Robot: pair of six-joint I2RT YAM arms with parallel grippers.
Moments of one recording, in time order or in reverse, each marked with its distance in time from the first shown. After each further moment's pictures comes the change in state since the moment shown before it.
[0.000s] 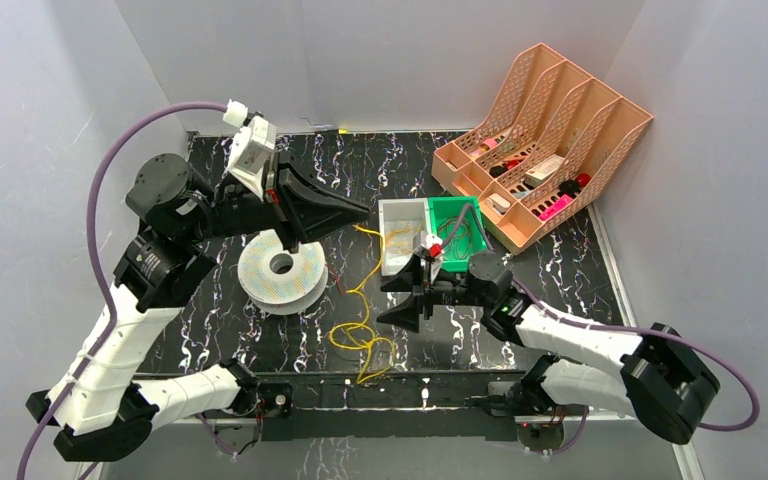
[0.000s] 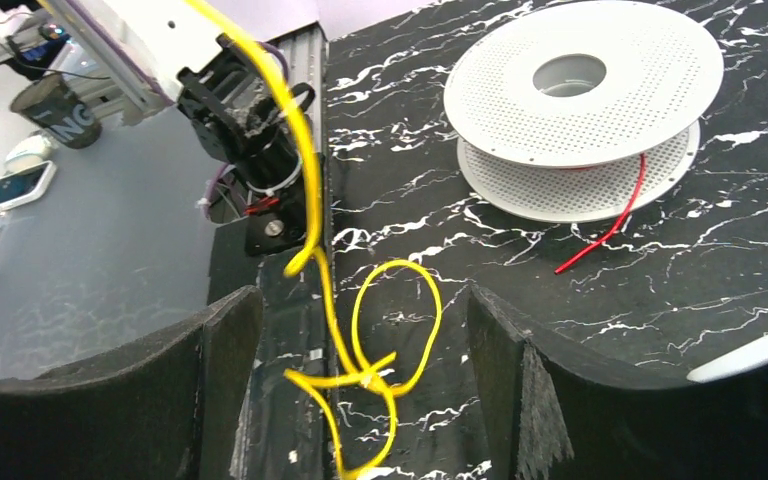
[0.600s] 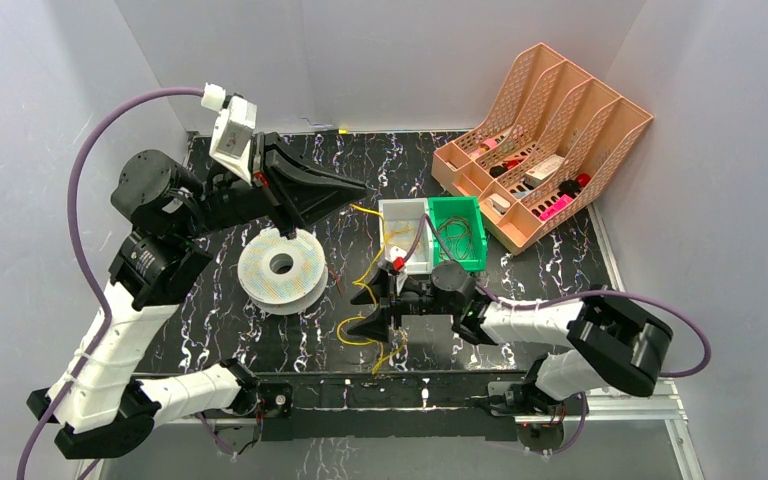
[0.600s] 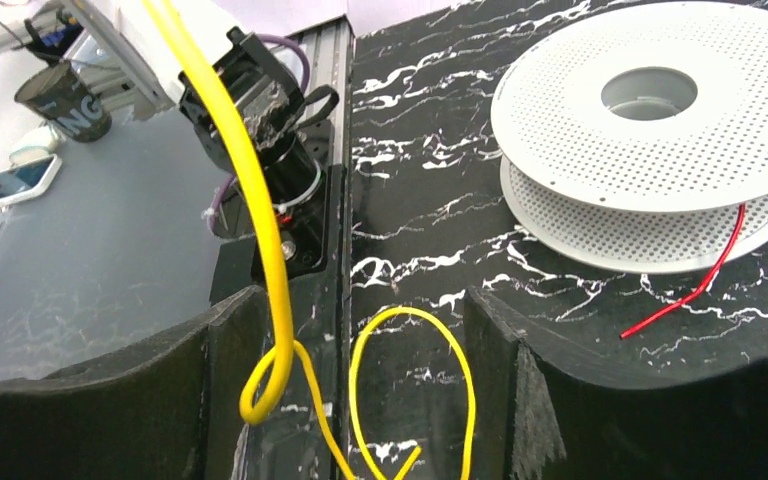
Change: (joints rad) left arm 0.000 0.022 0.066 0.059 -0.087 -0.053; right arm 0.176 0.294 0.061 0.224 0.125 -0.012
